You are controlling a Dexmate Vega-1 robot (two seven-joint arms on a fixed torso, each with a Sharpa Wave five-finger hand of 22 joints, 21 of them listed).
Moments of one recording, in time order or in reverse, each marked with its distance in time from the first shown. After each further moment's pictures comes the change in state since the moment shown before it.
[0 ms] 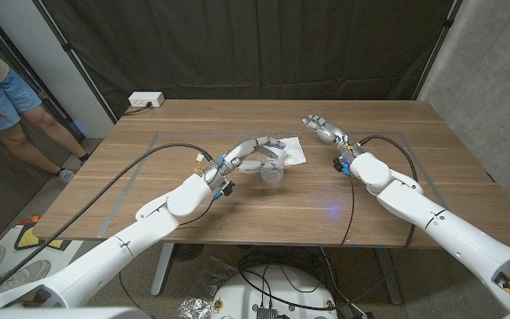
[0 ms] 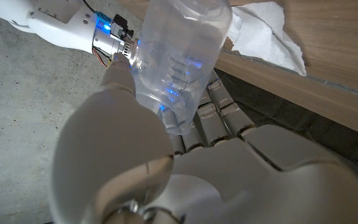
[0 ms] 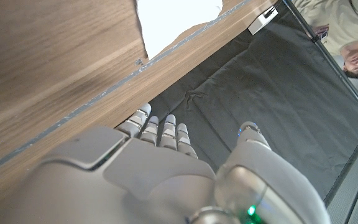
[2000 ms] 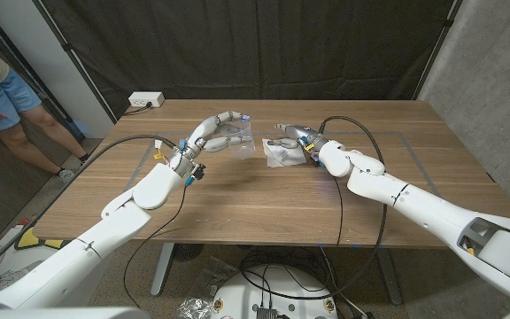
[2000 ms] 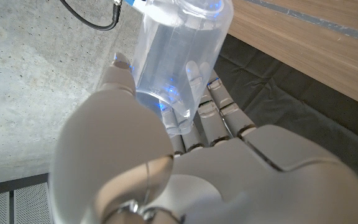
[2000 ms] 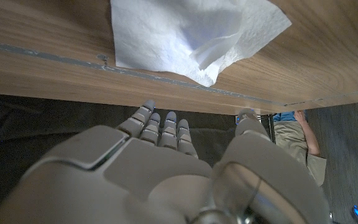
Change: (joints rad) left arm 0.121 0.083 -0.203 -0.108 -0.170 0.021 0.054; left_hand 0.000 0.000 0.004 0.004 -0.004 0.015 0.007 0.022 0.014 0.021 0.005 0.004 0.014 0.038 0.012 -0.035 0.023 0.004 -0.004 0.049 0.000; right arm 0.252 0.060 -0.300 0.033 -0.588 -0.217 0.158; right_hand 0.116 0.005 0.032 -0.068 0.015 0.059 0.009 0.004 0.005 0.023 -0.013 0.000 0.000 0.047 -0.036 0.000 0.000 0.072 -0.036 0.000 -0.002
